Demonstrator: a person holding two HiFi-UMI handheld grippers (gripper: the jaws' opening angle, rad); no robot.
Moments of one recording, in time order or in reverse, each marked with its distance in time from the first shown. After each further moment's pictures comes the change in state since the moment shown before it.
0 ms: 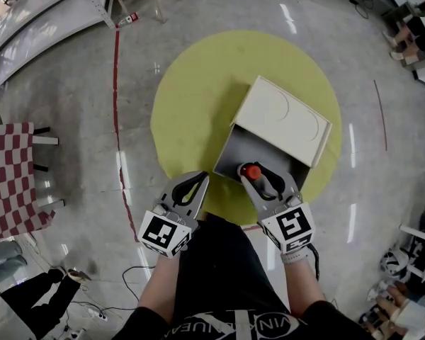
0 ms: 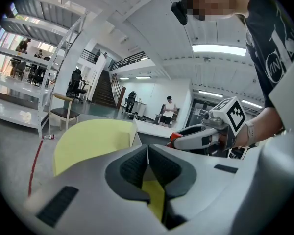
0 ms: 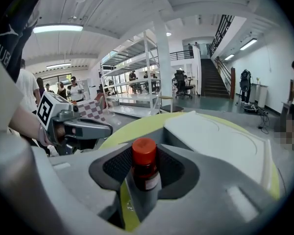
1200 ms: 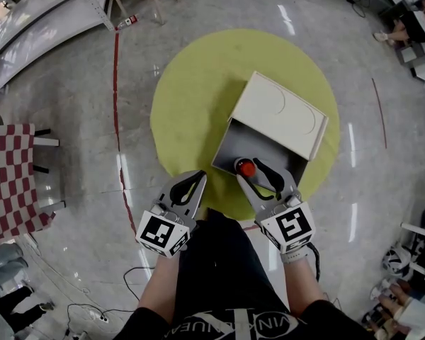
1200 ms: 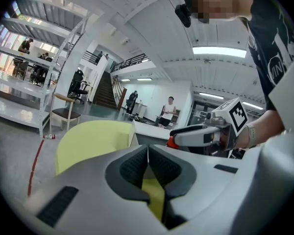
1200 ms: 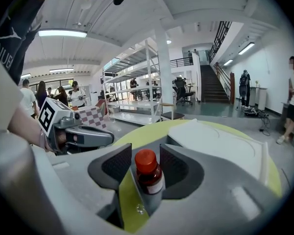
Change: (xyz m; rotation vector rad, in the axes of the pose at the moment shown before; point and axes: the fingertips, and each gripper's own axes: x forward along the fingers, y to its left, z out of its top) left arm -0.011 -0.008 0.003 -0.014 -0.018 0.010; right arm -0.013 0.014 0.015 -0.009 -0.089 0.016
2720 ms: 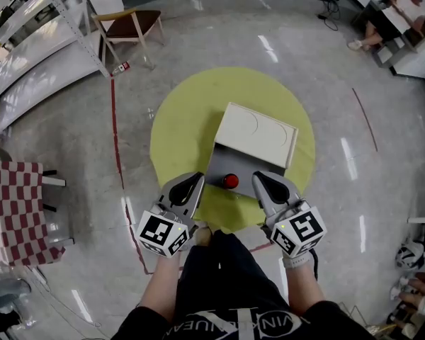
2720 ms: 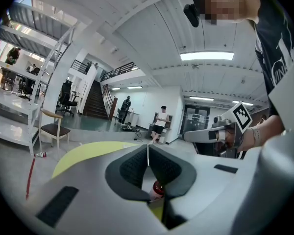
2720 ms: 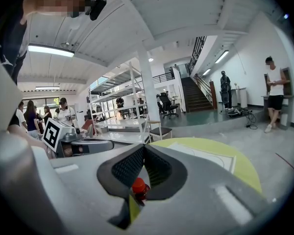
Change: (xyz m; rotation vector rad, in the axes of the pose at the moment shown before) left arm 0.006 -0.028 0.081 0.099 -0.089 -0.087; right arm -0.075 -0.023 0.069 0.146 -0.212 -0.135
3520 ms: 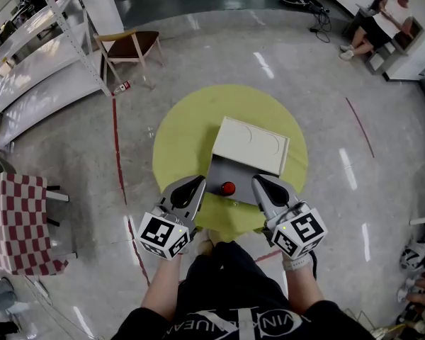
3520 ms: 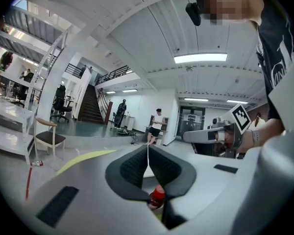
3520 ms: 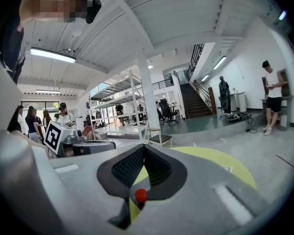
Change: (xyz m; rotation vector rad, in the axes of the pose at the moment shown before) left arm 0.000 -0.020 0.041 0.051 -0.030 -0.044; right arm -0.021 0.006 0.037 0.004 -0.084 -0.009
